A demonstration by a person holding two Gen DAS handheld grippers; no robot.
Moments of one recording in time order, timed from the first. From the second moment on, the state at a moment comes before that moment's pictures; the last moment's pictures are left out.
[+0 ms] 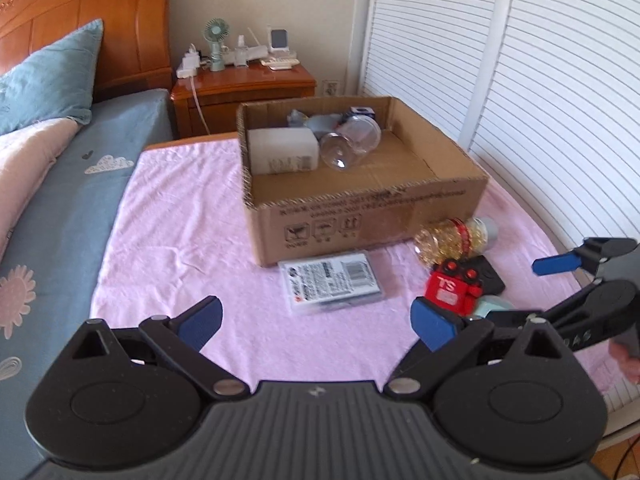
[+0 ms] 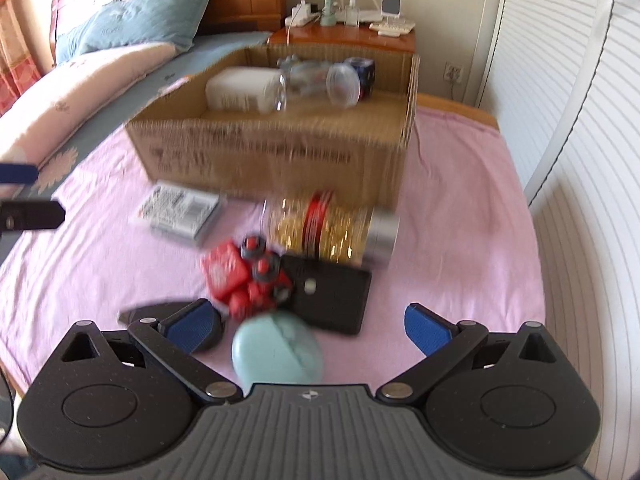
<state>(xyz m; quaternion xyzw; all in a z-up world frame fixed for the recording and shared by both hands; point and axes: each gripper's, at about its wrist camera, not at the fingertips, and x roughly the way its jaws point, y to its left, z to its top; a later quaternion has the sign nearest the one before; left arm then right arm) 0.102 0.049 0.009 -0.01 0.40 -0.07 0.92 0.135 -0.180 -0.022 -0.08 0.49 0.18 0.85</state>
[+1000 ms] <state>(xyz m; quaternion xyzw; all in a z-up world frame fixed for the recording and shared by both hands) 0.128 0.039 -0.066 0.02 0.47 -0.05 0.88 0.119 -0.186 -0.050 -0.09 0.47 0.14 0.87</state>
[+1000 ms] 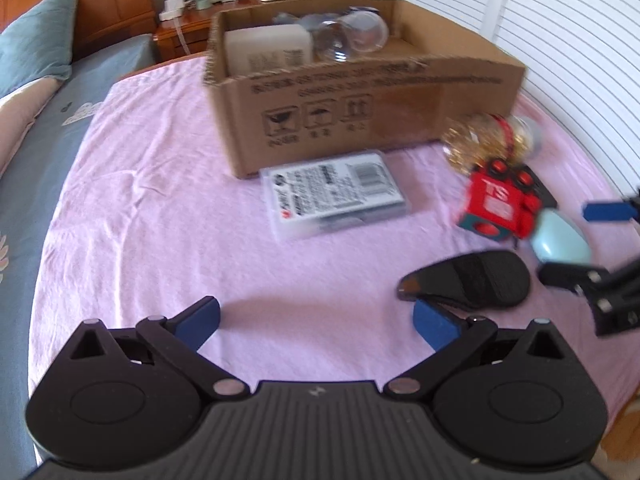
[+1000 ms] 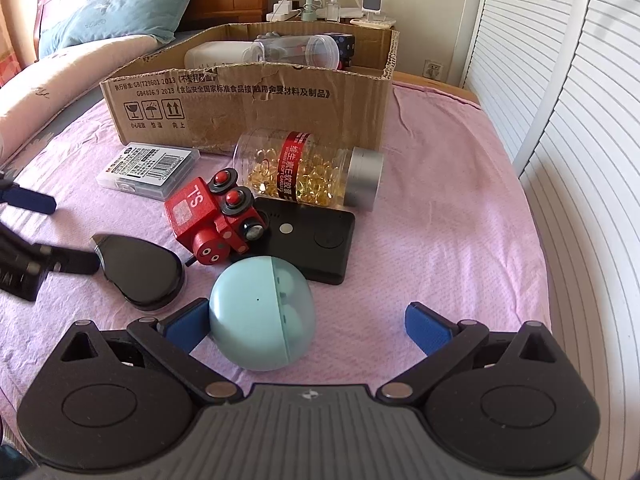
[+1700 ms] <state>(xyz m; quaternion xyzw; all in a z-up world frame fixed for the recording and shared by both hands) 0.114 -0.032 -0.066 0.06 0.45 -0.13 0.88 0.094 -0.208 -0.050 -0.11 0.43 0.20 0.88</state>
